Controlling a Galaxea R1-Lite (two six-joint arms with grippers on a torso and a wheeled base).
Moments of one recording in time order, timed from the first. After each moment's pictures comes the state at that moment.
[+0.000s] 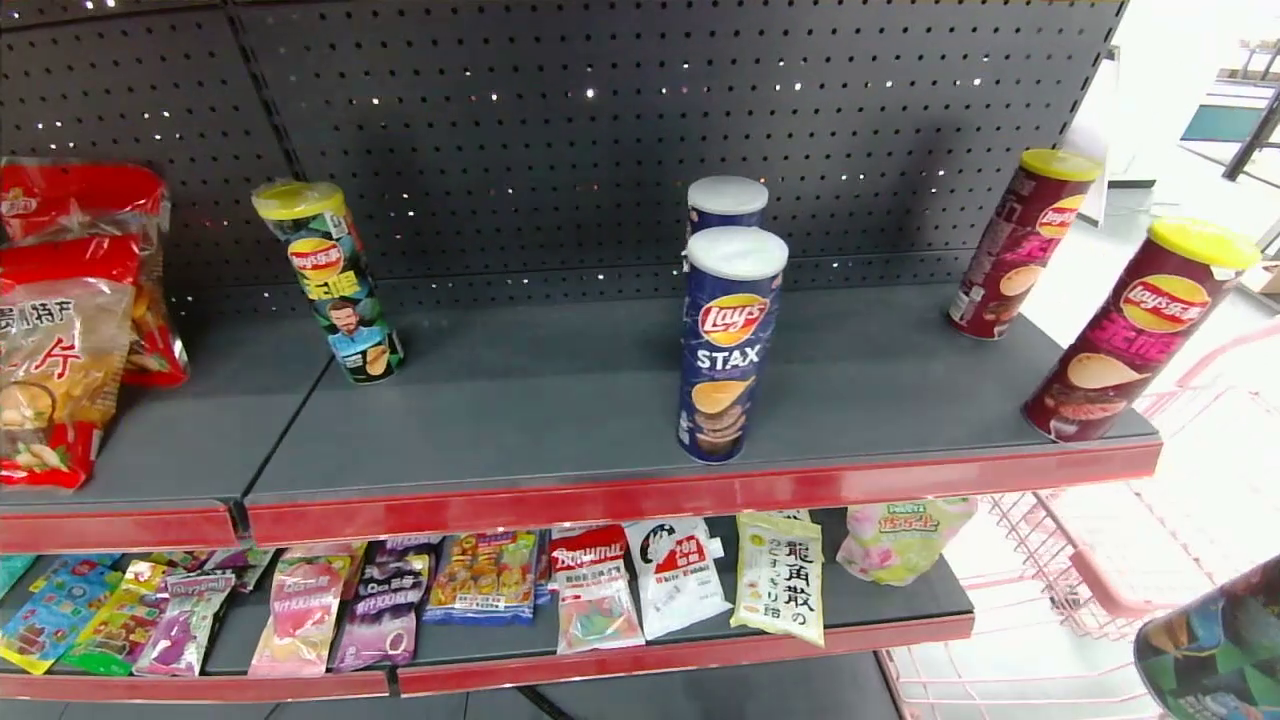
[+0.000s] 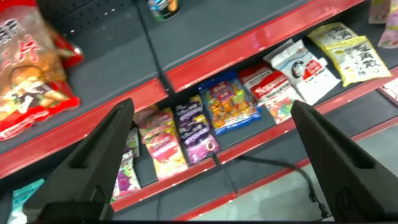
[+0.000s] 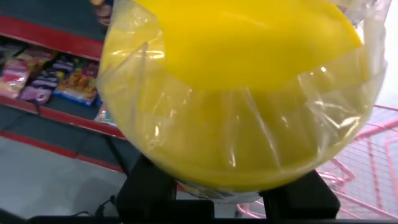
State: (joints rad) left arm -0.36 0.29 -0.43 0.33 0.17 0.29; right arm 0.03 0.55 -0.58 0.21 0.29 -0.20
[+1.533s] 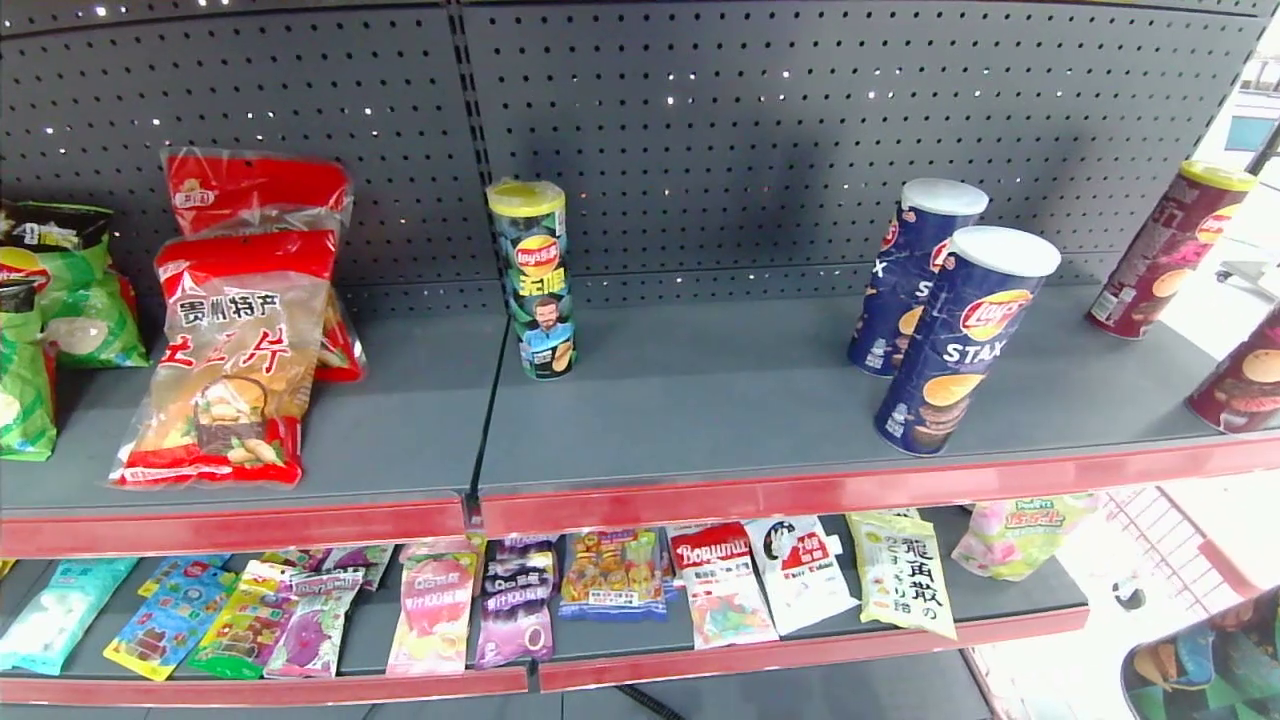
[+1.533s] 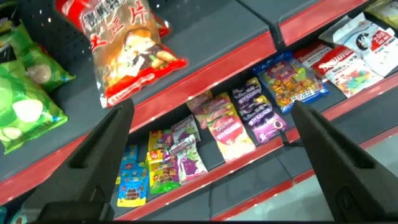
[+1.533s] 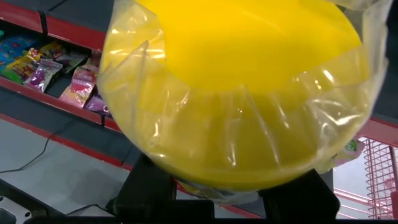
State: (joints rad) left arm -0.36 0.27 -0.43 0.31 0.17 0.38; right arm 0.06 0.50 -0.54 0.21 0.30 -0.20
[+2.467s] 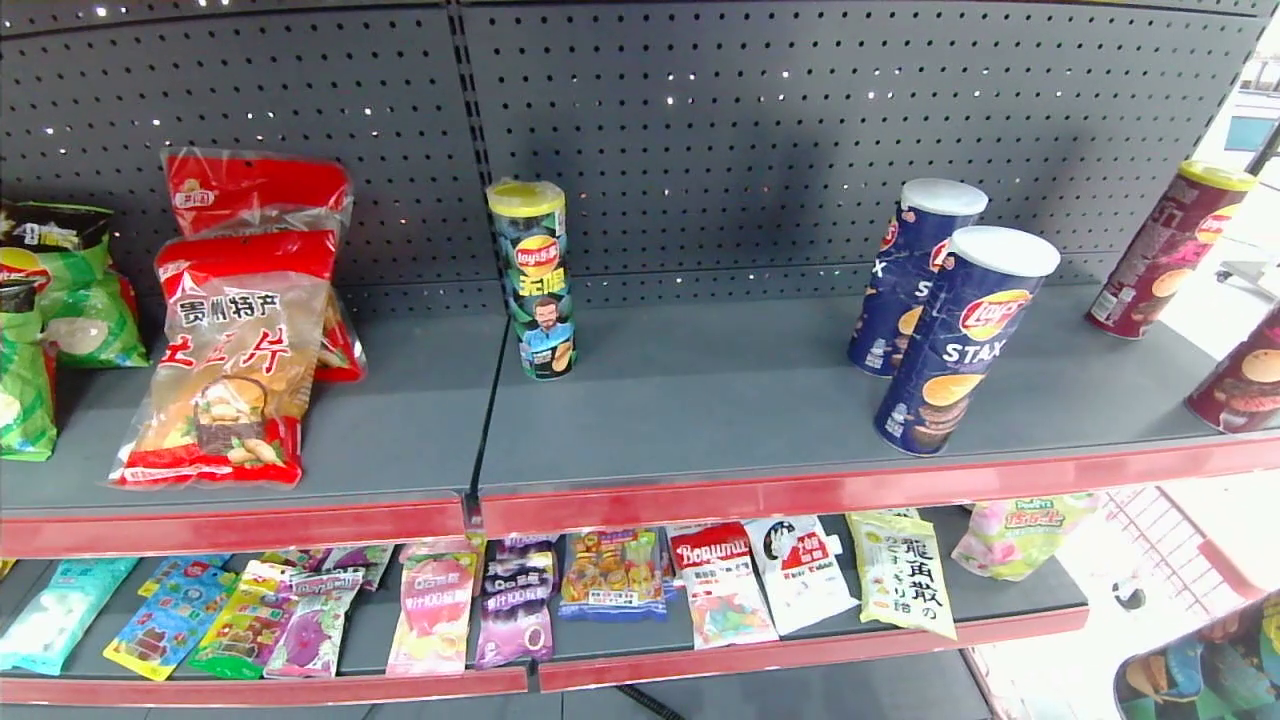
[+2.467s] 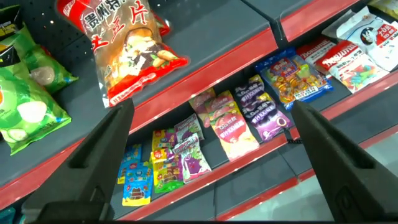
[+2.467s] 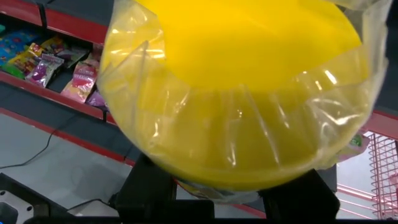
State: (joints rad) left arm -0.36 0.27 -0.42 0.31 0.17 0.40; right arm 0.06 0.51 -0.52 0.21 0.30 -0.20
